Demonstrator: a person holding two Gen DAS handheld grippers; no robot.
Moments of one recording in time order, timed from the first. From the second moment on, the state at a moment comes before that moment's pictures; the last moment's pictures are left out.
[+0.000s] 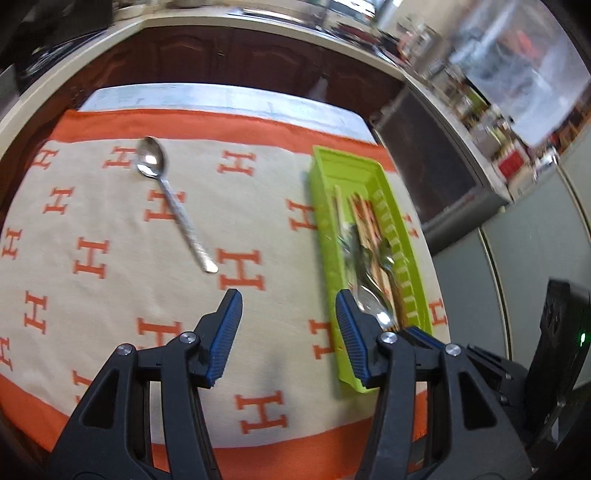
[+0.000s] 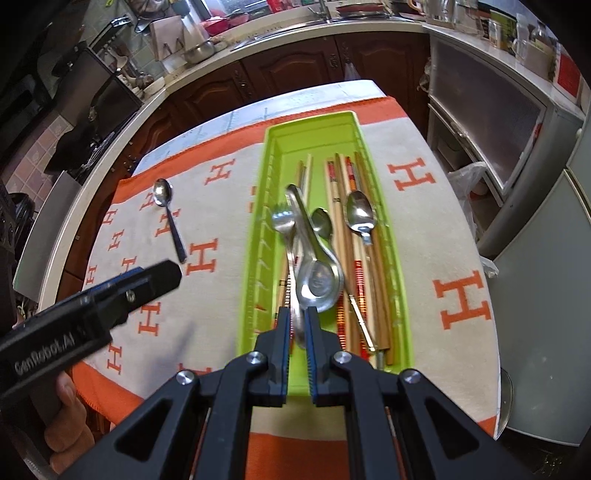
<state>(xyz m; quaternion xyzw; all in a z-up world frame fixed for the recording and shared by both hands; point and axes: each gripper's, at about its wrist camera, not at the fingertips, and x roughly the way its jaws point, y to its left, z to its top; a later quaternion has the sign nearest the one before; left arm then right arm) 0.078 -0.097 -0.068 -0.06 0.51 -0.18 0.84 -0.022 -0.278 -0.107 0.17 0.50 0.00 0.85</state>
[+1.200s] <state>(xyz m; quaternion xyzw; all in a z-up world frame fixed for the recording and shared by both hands) 0.197 0.068 -0.003 -0.03 0.47 -0.06 0.88 0.174 -0.166 -0.021 0.11 0.54 0.14 0.82</state>
